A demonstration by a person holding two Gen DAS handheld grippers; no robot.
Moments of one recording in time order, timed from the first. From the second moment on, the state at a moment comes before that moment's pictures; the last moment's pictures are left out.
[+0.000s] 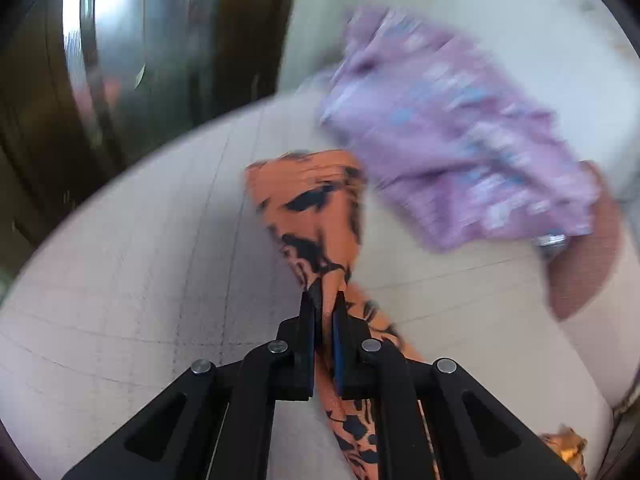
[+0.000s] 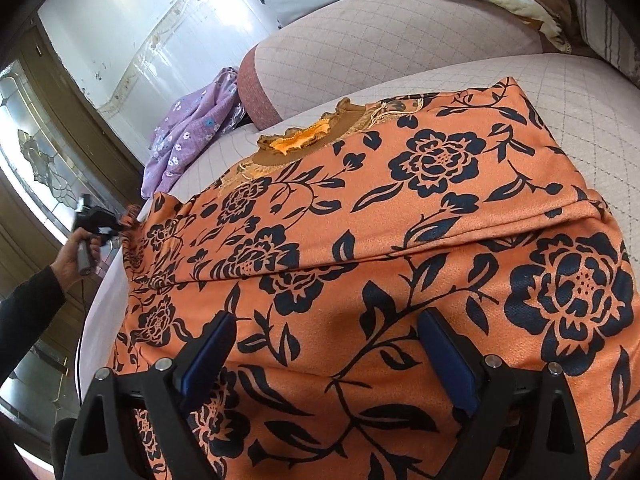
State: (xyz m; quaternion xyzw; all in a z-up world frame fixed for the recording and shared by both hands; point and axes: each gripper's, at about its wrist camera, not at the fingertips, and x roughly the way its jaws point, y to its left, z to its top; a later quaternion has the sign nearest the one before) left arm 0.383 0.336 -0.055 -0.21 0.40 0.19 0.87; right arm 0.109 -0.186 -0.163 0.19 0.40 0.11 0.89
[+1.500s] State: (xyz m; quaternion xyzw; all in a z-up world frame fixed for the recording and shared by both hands) left arm 0.220 0.106 -0.125 -0.07 0.42 -0.01 0.90; right arm 0.255 -0.252 -0.119 0.17 0.52 0.01 0.84
